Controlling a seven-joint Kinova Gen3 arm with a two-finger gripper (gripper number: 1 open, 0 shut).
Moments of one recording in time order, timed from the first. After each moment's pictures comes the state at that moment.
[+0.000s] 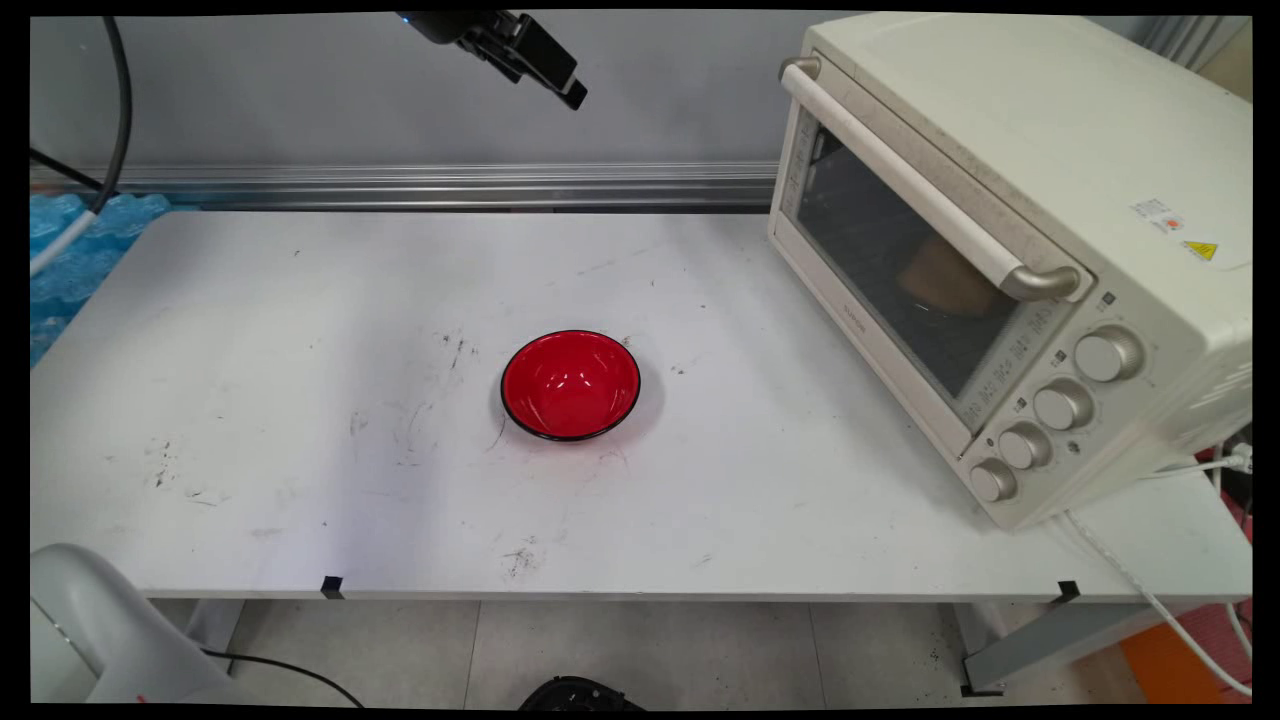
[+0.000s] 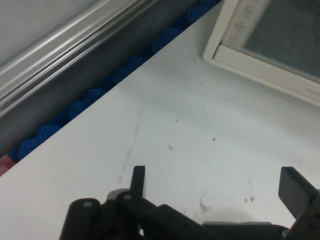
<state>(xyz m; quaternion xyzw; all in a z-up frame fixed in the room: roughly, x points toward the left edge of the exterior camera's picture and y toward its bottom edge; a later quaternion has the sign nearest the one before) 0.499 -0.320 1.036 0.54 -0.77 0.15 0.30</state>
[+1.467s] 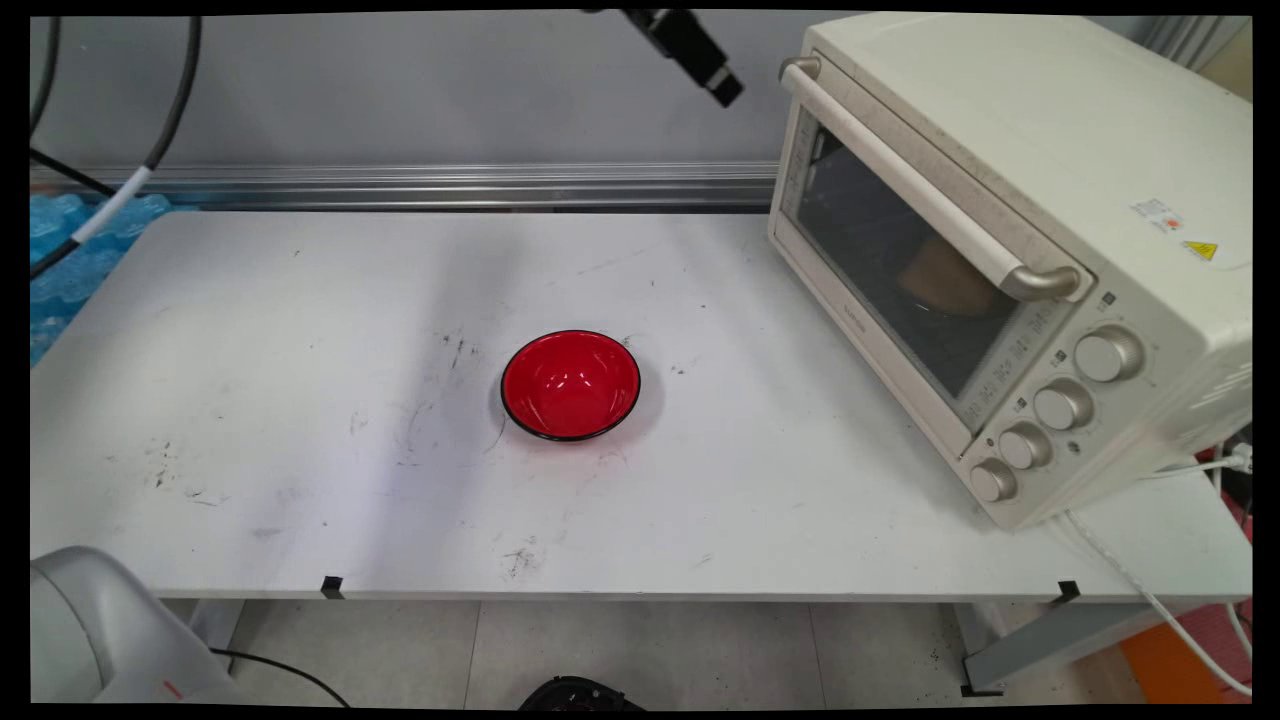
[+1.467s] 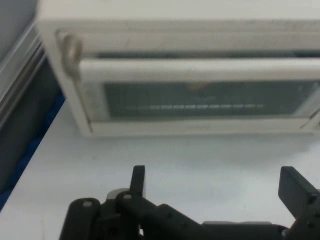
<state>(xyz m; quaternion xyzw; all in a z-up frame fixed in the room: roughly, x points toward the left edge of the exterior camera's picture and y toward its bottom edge) 0.392 -0.350 1.068 0.35 -0.86 0.13 0.34</state>
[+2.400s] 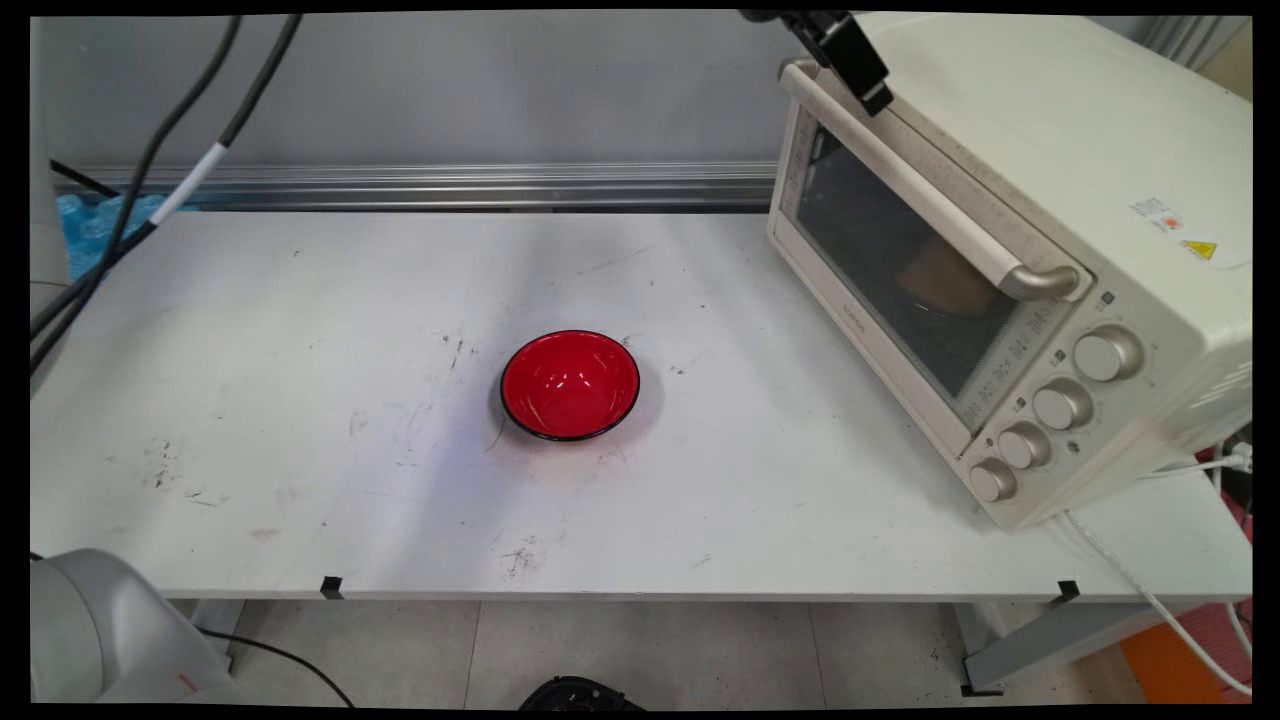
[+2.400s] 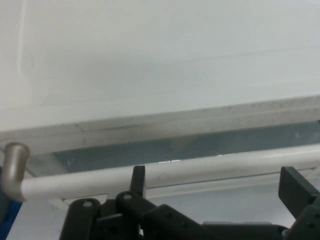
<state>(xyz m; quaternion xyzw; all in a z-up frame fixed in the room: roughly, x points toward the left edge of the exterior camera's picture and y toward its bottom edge) 0.295 -0.405 1.056 0.30 -0.88 0.13 0.35</state>
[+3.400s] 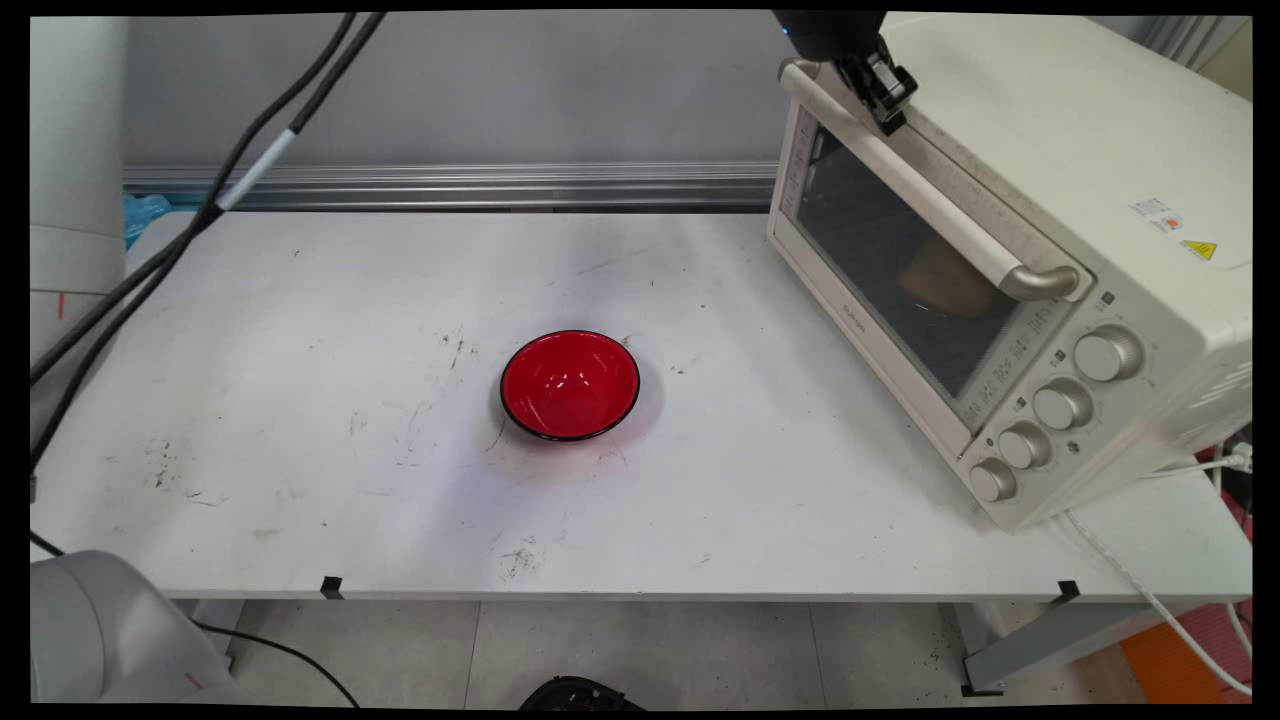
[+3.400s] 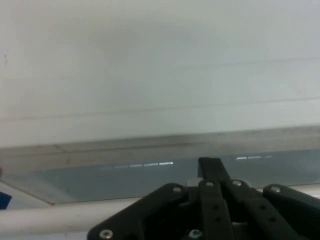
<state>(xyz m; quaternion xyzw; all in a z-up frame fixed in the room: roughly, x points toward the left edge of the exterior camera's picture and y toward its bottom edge) 0.244 -0.437 1.030 0.33 -0.88 0.13 0.32</state>
